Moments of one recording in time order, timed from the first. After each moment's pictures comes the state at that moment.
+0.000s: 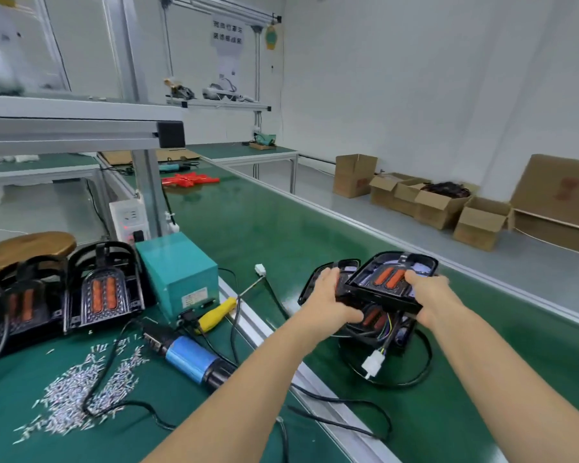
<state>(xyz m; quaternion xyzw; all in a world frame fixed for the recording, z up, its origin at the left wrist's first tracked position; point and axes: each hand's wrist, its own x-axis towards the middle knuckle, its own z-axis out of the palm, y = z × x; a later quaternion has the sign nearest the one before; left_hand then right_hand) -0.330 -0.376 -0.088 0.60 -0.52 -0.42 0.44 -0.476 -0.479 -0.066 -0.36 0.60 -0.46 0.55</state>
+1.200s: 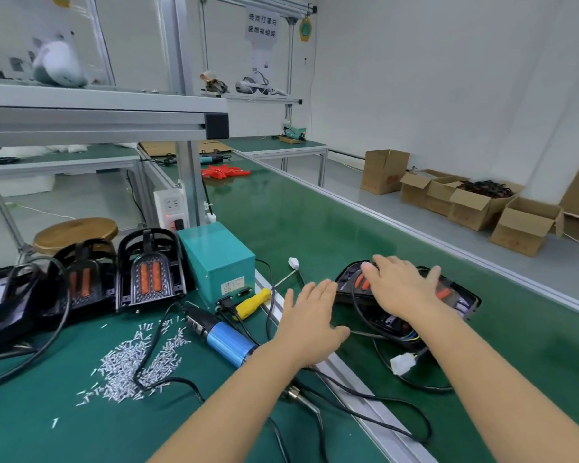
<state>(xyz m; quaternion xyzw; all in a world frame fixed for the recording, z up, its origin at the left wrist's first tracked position) -0.283 -0.320 -0.101 0.75 -0.64 -0.10 0.18 -0.401 -0.426 -0.053 -0.83 0.55 -0.06 0.04</state>
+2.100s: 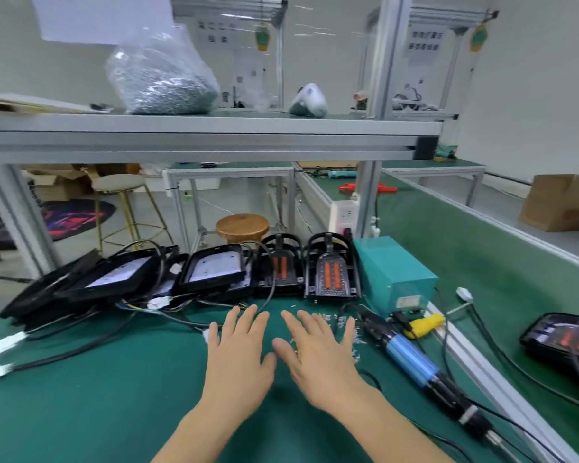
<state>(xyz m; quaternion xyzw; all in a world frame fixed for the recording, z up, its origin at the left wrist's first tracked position) -0.125 -0.051 -0.117 0.94 -0.30 0.07 0.16 -0.188 -0.173 -0.116 -0.98 0.15 -0.03 0.13</state>
